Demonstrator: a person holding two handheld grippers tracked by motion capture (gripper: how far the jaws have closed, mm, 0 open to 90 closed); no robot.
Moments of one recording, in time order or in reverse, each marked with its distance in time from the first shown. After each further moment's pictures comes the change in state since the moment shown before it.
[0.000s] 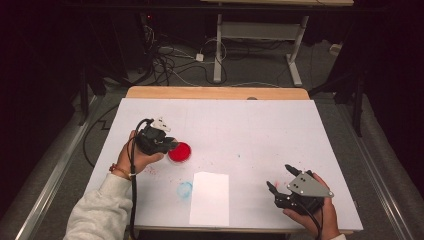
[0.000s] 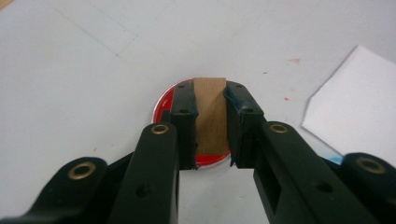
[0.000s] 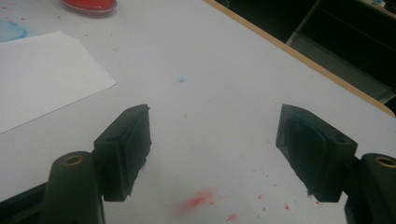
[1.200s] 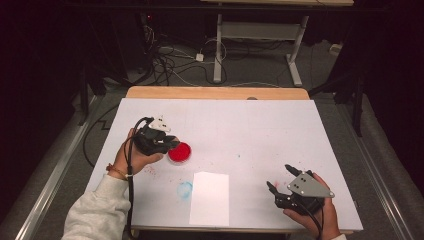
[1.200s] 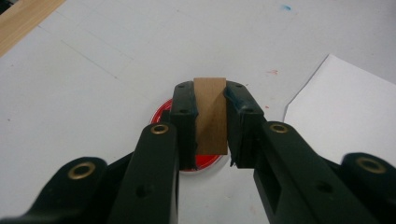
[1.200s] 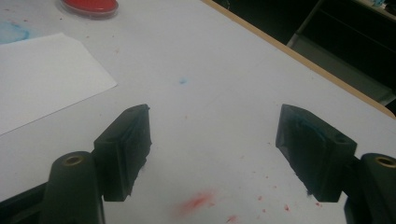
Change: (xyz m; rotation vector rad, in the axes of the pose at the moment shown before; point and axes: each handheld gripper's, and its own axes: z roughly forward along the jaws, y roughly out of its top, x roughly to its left) left arm -0.013 0.009 -0.017 -0.030 0.010 0.062; right arm 0.000 0.000 -0.001 -0.005 0.005 -0.004
